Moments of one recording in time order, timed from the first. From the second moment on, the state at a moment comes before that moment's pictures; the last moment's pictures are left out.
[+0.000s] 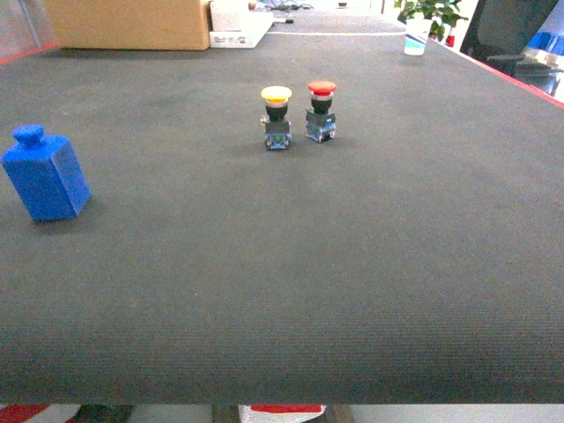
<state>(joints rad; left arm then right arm) 0.00 0.01 0.01 0.00 0.00 0.00 0.00 0.00 0.01 -0.01 0.00 0.00</state>
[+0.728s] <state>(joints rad) 0.00 0.01 0.01 0.00 0.00 0.00 0.00 0.00 0.01 -0.01 0.00 0.00</state>
